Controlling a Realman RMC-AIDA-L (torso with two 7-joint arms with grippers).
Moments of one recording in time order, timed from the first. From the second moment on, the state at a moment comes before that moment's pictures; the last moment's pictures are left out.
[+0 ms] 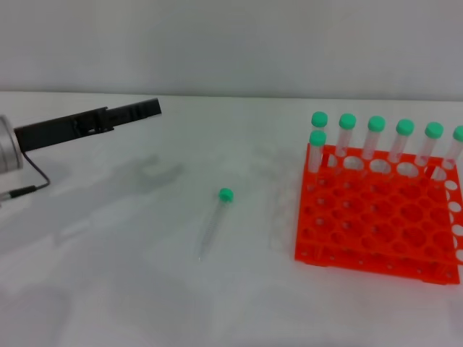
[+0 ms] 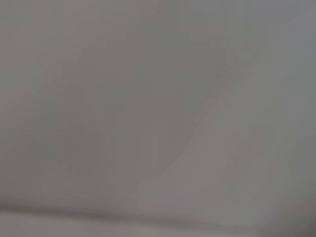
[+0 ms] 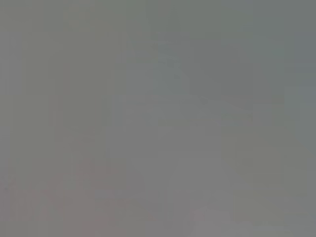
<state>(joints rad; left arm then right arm) -0.81 -1.95 2.84 -0.48 -0.52 1.56 -1.70 0.33 2.02 -0.69 0.01 2.48 1.37 -2.79</state>
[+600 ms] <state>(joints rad) -1.32 -2.01 2.85 -0.66 0.50 1.53 -2.31 0.34 2.01 -0.69 0.00 2.47 1.37 -2.79</state>
